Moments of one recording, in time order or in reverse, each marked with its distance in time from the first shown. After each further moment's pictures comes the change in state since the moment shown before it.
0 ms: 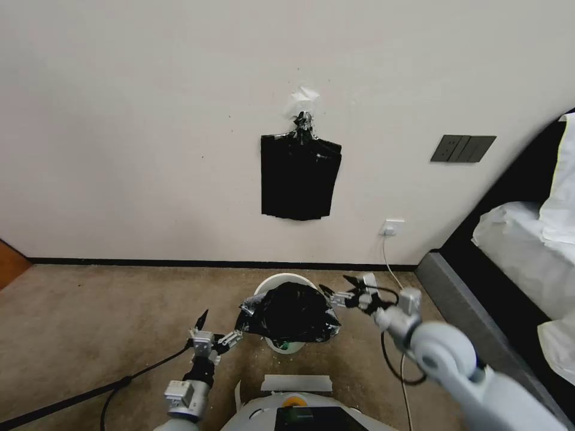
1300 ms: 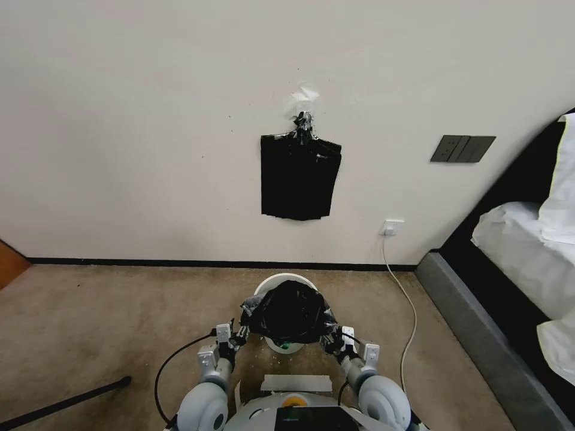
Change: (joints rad) left arm -0.277 0.150 0.236 0.092 -0.540 0.359 -0.349; right arm -0.716 0.417 0.138 0.142 -0.118 0.181 0.642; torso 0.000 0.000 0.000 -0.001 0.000
